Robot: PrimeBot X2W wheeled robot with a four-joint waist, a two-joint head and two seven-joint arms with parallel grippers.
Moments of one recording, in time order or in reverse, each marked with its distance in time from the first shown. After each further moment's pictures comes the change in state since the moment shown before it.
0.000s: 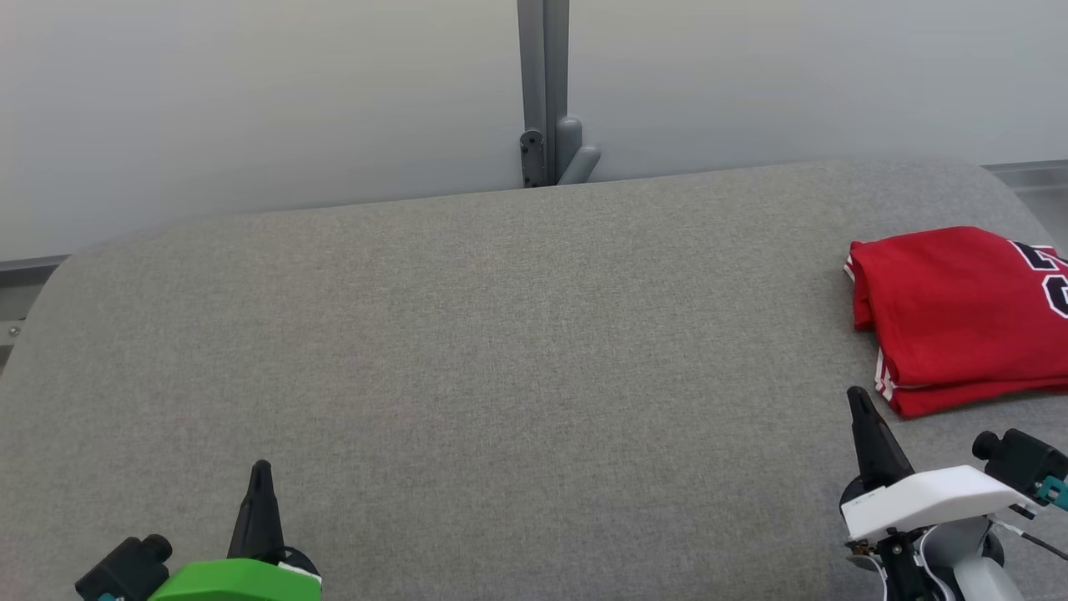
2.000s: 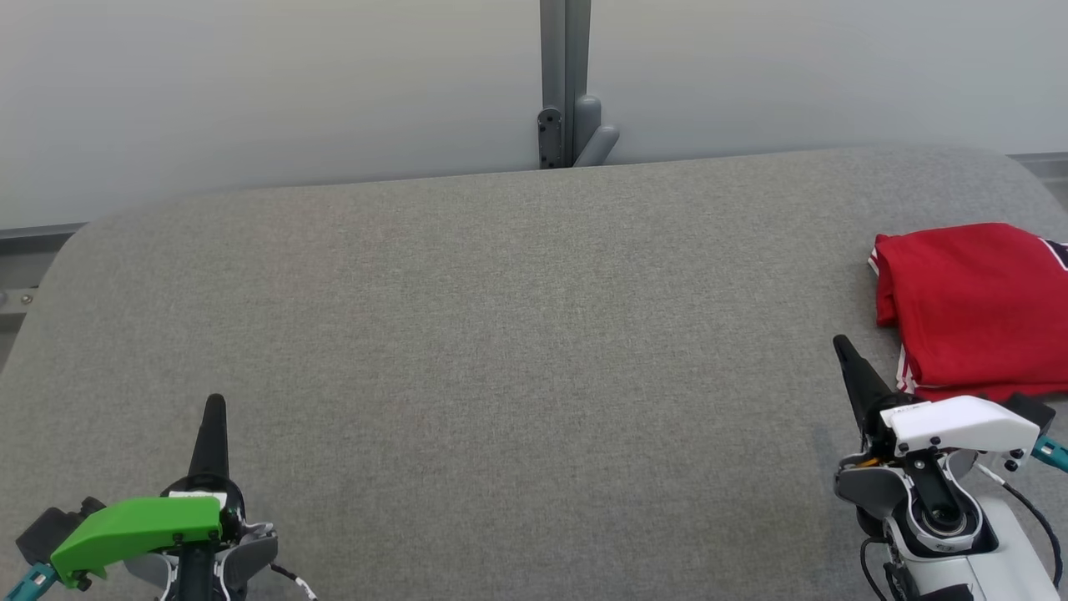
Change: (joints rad) left arm -0.162 0.007 0.118 0.077 -0.604 -0.081 0.129; right arm -0.205 0.028 -0.083 0.183 0.613 -0.001 0.193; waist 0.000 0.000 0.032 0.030
